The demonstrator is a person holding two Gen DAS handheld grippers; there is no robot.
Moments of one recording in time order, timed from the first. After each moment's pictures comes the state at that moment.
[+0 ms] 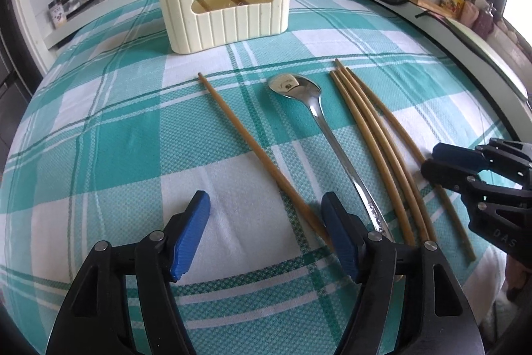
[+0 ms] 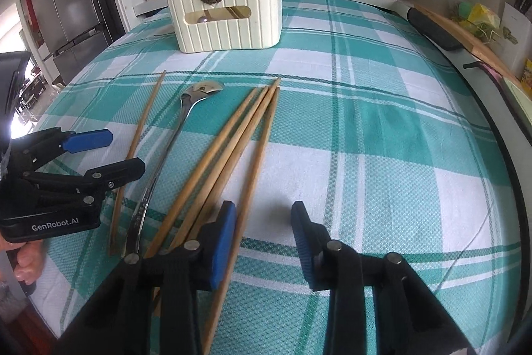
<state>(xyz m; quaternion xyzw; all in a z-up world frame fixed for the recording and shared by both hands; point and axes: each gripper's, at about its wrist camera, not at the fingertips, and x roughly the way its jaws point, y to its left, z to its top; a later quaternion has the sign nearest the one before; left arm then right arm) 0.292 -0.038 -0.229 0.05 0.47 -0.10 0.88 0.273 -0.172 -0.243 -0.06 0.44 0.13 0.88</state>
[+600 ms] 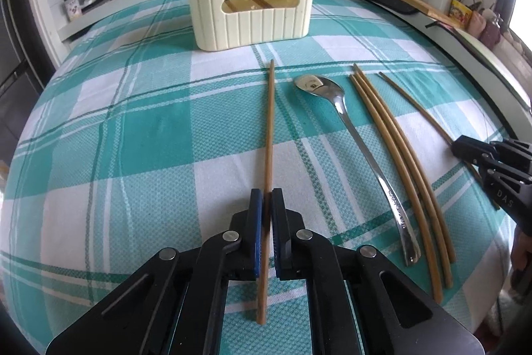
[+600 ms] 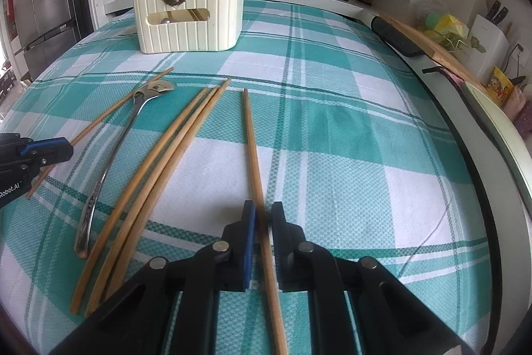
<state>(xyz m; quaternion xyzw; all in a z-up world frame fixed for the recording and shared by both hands) 0.283 -0.013 -0.225 0.04 0.46 -0.07 0.89 0.271 -0.202 -0.243 -0.08 0.43 0.04 0.90</state>
